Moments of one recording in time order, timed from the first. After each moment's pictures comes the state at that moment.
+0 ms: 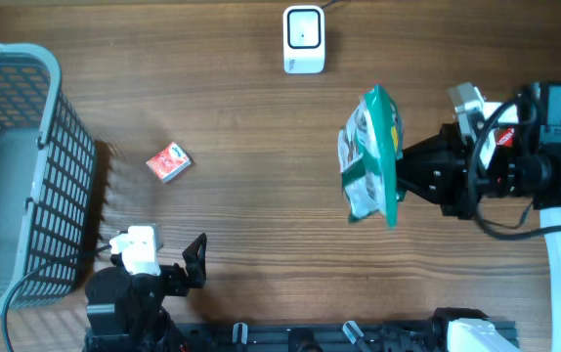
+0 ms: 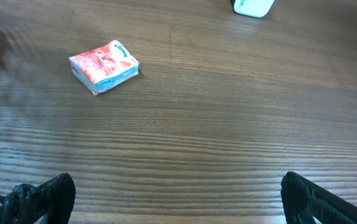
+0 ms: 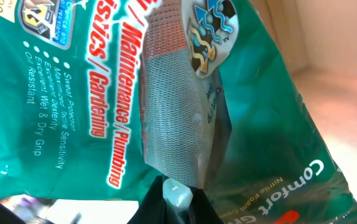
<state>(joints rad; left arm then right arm) 0.04 0.01 0.35 -0.91 0.23 -0.16 -0.05 1.24 1.41 -1.39 -1.56 -0.80</state>
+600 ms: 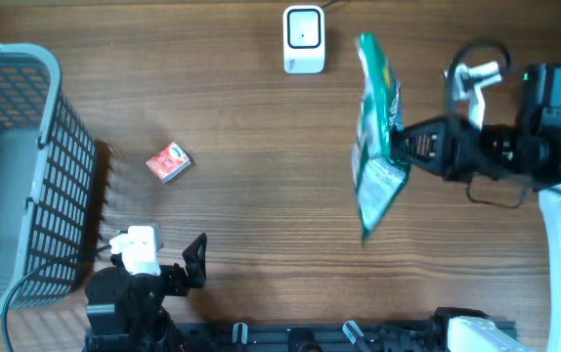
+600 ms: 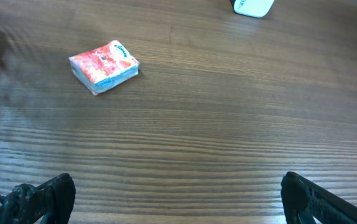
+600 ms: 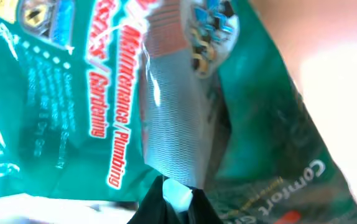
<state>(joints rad) 0.04 0.01 0.35 -0.91 0.23 -0.16 -0.10 1.30 1.40 -1.27 -1.39 -0.06</state>
